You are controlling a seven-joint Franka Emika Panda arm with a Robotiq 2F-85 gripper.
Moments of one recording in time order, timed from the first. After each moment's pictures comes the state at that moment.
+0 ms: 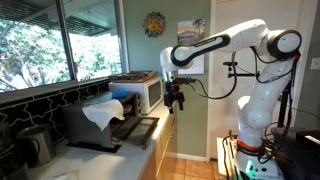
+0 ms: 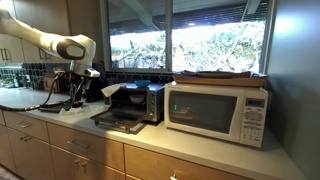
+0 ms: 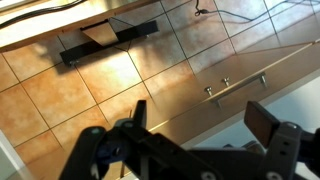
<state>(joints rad) 0.03 -0.43 0.11 -2.31 0.26 1.72 0.41</state>
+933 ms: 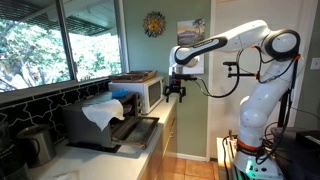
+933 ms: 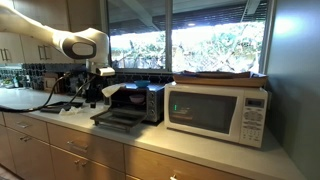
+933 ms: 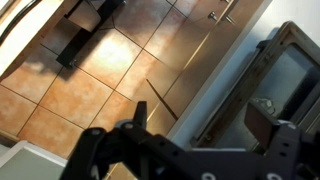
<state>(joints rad) -0.16 -0.47 0.03 -2.34 0.25 1.89 0.61</state>
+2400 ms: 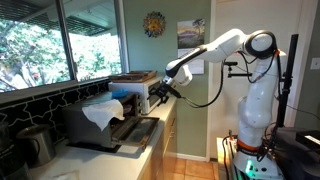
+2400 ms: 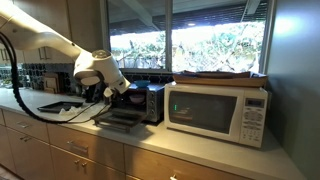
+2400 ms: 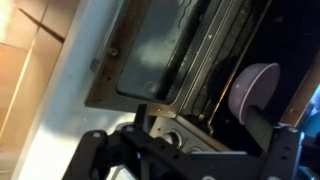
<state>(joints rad) 0.04 -0.25 -0.13 -2.42 0.79 2.71 0.21</state>
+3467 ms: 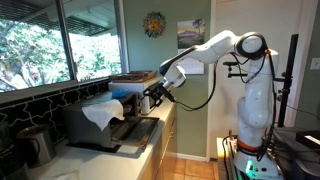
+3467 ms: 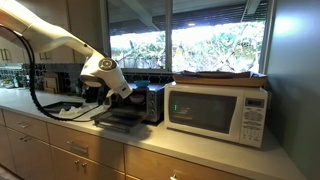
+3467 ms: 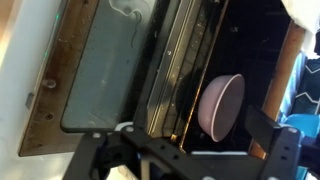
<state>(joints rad) 0.08 -0.13 -0.13 -2.32 1.21 2.68 -0.07</state>
